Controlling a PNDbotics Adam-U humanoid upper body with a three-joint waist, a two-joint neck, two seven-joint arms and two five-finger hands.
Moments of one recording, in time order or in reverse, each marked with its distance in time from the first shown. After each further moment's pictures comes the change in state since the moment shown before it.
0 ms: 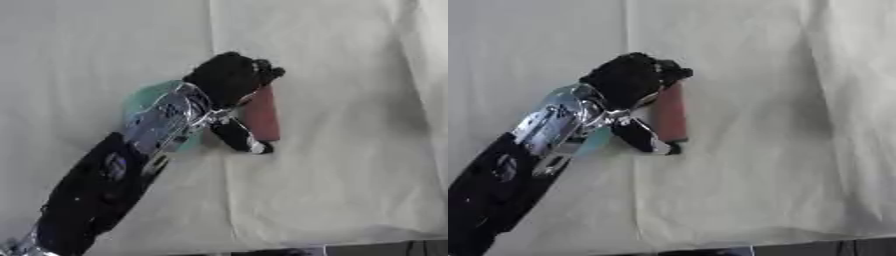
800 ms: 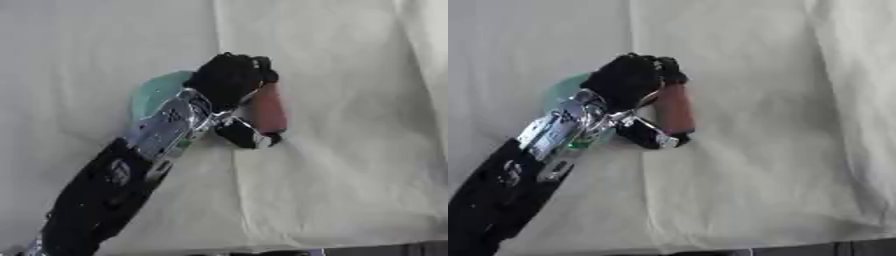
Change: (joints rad) left arm 0.015 -0.012 -0.001 0.002 -0.005 0.064 0.130; right arm 0.000 0.000 0.000 0.001 -0.009 -0.002 0.007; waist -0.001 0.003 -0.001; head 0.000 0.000
